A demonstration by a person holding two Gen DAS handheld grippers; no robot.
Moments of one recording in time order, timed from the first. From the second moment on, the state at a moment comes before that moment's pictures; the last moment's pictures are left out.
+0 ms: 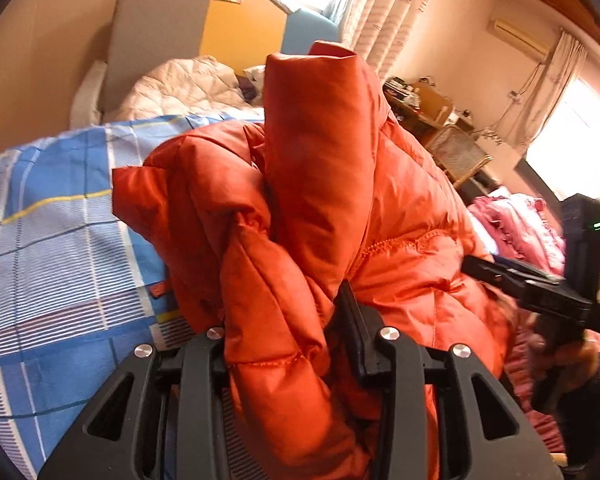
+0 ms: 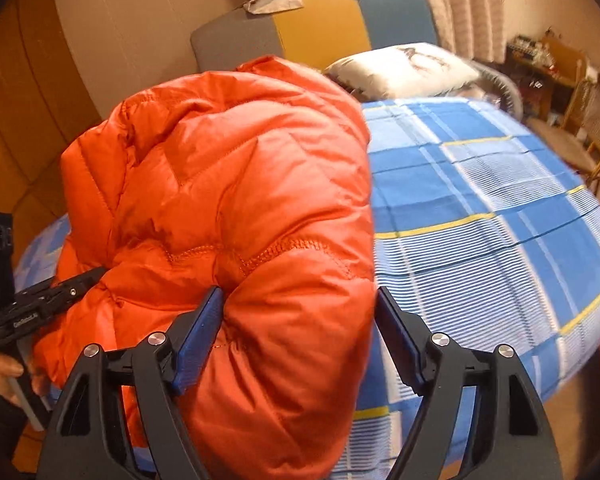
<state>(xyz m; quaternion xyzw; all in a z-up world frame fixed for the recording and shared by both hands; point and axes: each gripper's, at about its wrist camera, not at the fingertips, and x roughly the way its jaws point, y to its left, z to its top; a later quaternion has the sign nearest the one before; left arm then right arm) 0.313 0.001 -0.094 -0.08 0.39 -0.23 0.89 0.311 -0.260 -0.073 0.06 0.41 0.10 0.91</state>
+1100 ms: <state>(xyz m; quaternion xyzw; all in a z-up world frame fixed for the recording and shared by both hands) 0.273 -0.016 -0.055 -0.06 0.35 -0.15 0.92 0.254 -0.197 -0.070 -0.01 0.40 0.12 0.91</state>
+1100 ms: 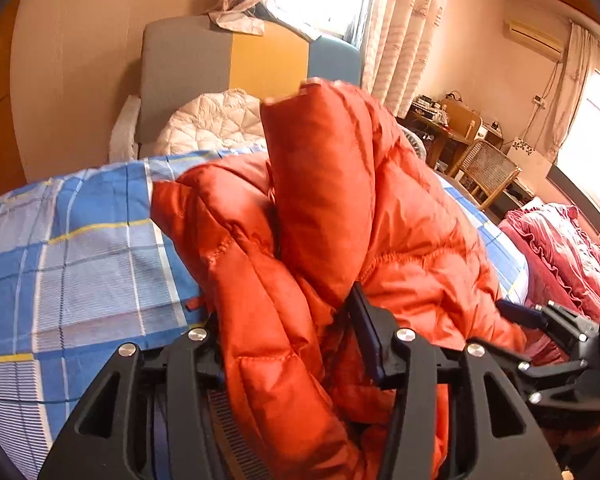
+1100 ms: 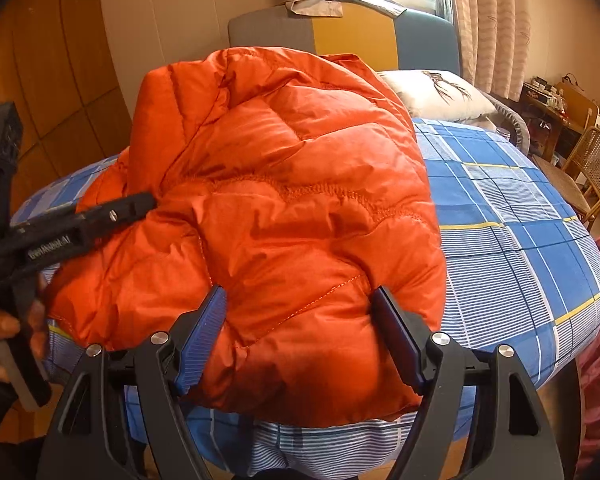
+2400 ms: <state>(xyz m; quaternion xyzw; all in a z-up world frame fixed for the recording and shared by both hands) 0.314 0.012 -0.091 -0.12 0.40 -0.08 0.90 0.241 -0.157 -0.069 -0.07 0.40 0.09 0.91</state>
